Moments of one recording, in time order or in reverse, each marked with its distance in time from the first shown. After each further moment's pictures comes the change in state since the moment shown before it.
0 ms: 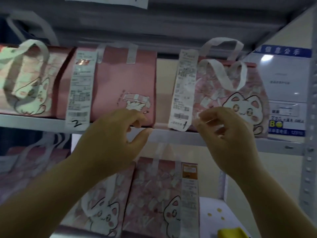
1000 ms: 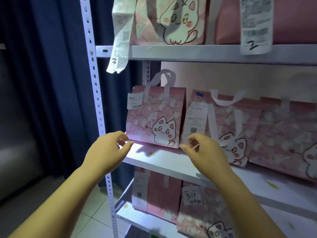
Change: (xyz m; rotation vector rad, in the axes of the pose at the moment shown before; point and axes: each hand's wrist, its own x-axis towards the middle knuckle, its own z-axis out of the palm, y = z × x) left_hand -0.260 -0.278 -0.152 0.264 -0.421 -0.783; right_hand -0.186 -0.206 0.286 0.134 -0.791 0.407
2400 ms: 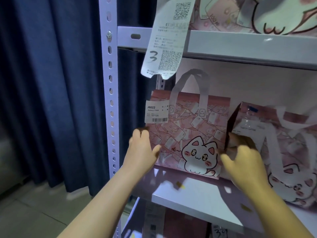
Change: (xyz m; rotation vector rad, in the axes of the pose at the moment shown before) left_hand 0.148 -0.066 0.085 -0.170 -0.069 -0.014; right_hand 0.109 -0.012 0.068 -0.235 0.206 0.300
